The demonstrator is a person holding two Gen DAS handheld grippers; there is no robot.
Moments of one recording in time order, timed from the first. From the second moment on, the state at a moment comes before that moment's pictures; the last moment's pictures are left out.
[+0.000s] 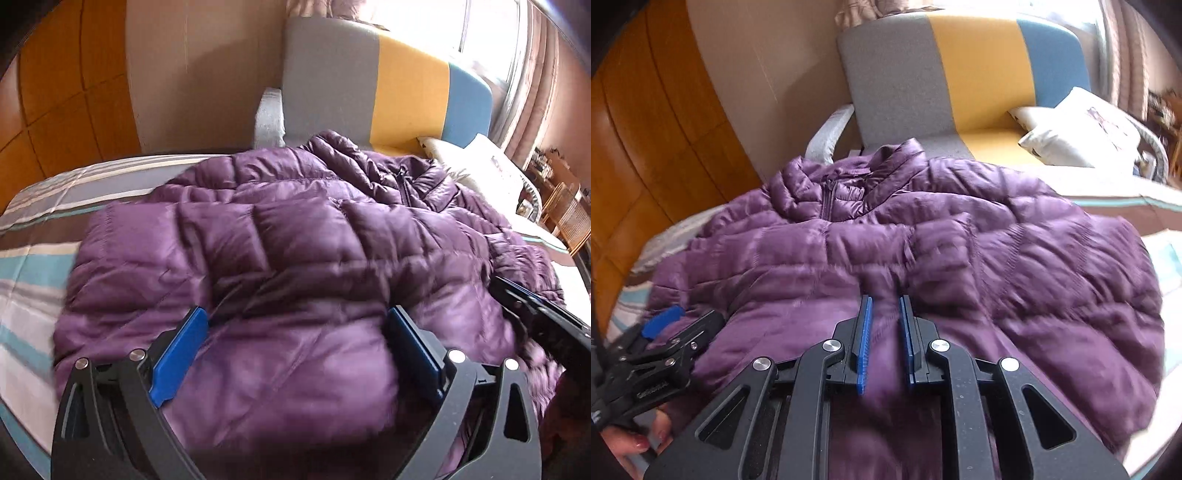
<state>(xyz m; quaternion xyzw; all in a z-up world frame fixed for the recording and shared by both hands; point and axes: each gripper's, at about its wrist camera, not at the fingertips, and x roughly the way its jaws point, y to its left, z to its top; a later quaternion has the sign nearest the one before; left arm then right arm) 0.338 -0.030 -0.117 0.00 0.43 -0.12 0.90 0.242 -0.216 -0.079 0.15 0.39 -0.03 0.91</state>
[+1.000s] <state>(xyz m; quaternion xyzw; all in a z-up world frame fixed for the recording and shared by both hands) 0.130 0.101 -0.109 -0.01 0.40 -0.09 0.91 -0.032 -0.269 -0.070 0.16 0.40 -0.09 0.90</state>
